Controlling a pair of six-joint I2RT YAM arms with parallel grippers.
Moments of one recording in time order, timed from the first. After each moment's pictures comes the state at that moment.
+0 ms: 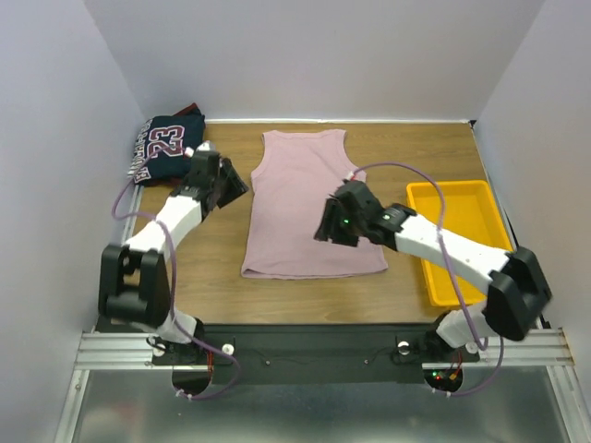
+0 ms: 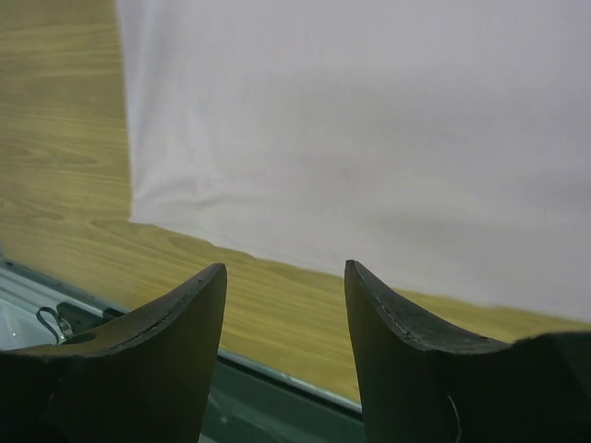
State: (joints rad) left arm -0.20 1.41 0.96 -0.23 0.04 -0.70; right arm 0.73 1.37 1.02 -0.50 0.05 0.87
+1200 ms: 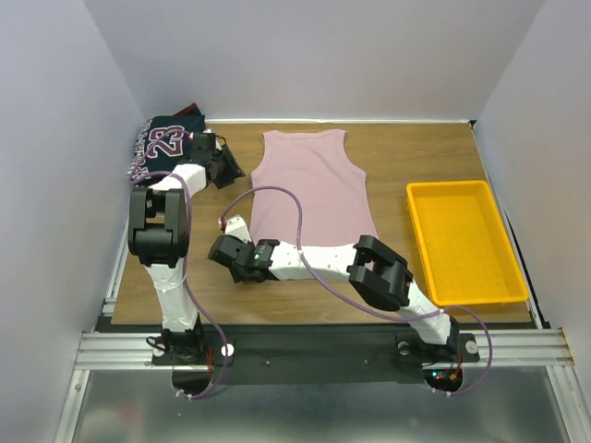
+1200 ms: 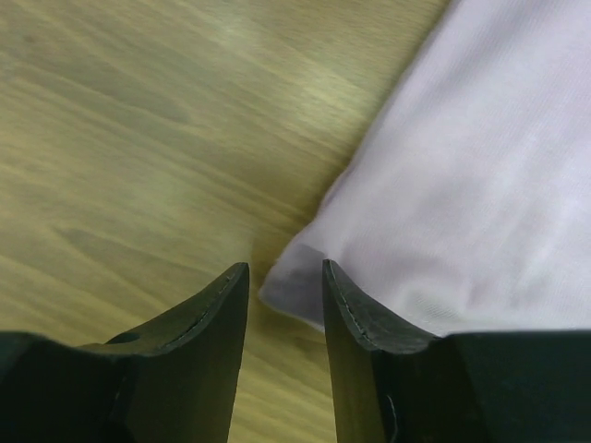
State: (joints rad) left arm -0.08 1.98 1.38 -0.17 0.17 -0.58; right arm 1.25 2.26 1.81 -0.52 0.44 0.66
